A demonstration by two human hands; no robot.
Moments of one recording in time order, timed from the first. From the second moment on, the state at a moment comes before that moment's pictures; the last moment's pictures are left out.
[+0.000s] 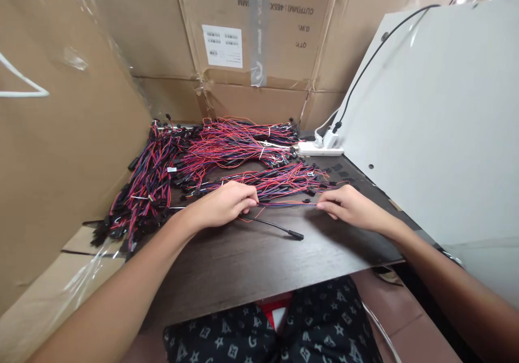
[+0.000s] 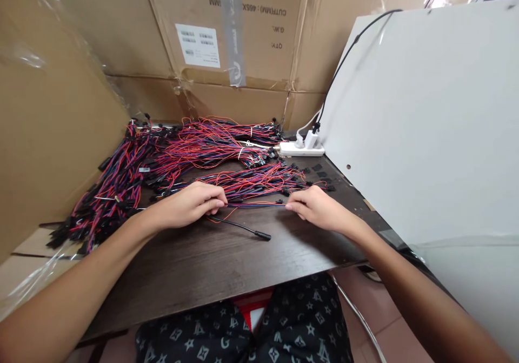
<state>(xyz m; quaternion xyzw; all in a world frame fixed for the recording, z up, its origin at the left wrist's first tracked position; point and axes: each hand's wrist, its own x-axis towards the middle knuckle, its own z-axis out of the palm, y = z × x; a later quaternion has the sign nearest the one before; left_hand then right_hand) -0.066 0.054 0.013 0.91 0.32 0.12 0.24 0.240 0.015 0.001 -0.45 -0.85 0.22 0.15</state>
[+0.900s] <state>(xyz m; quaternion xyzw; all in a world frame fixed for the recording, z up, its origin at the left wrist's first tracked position) -0.070 0.050 0.026 0.90 0.34 0.12 0.24 0.225 -0.002 -0.016 -0.45 -0.88 0.08 0.14</state>
